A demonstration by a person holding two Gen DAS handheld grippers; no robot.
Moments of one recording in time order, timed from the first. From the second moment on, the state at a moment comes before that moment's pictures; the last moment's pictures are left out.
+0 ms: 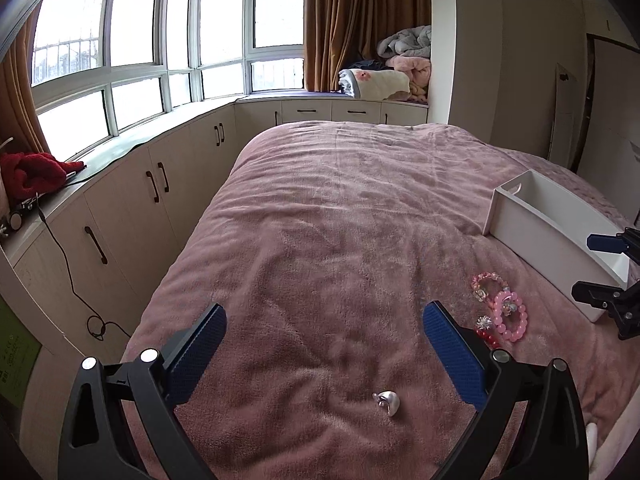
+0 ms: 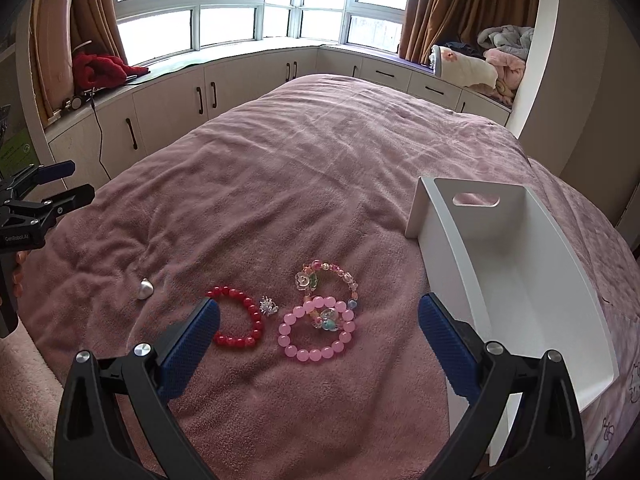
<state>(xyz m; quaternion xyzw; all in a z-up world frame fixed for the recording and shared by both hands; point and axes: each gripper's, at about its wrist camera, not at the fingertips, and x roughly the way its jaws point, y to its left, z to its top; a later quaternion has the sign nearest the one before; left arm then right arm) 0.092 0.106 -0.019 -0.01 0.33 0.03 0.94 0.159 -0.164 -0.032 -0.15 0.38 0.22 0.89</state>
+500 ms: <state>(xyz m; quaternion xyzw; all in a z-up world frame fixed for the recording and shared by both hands) 0.108 0.087 -0.080 -0.01 0.39 -0.01 0.92 0.192 -0.173 -0.100 -0.14 0.46 0.17 0.86</state>
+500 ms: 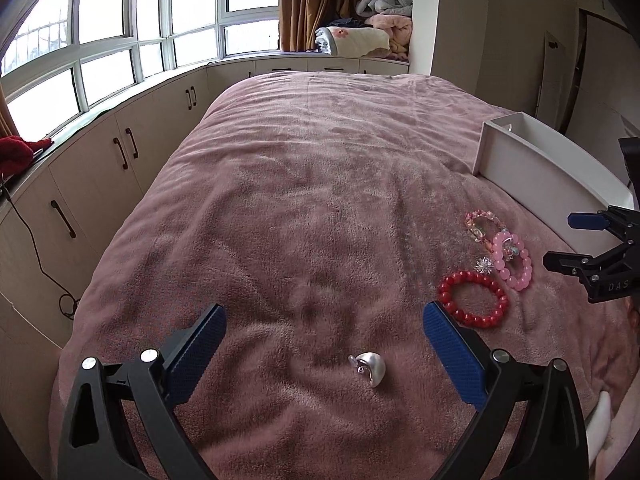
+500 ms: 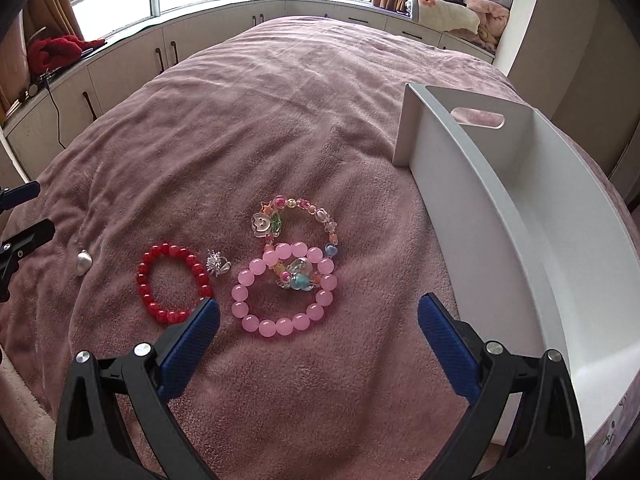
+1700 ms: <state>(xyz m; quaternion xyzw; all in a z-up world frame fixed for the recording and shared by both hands) 0.115 0.061 -0.127 0.02 0.46 -0.09 0.88 0.215 -0.194 -0.153 -0.02 0.53 0.19 0.82</state>
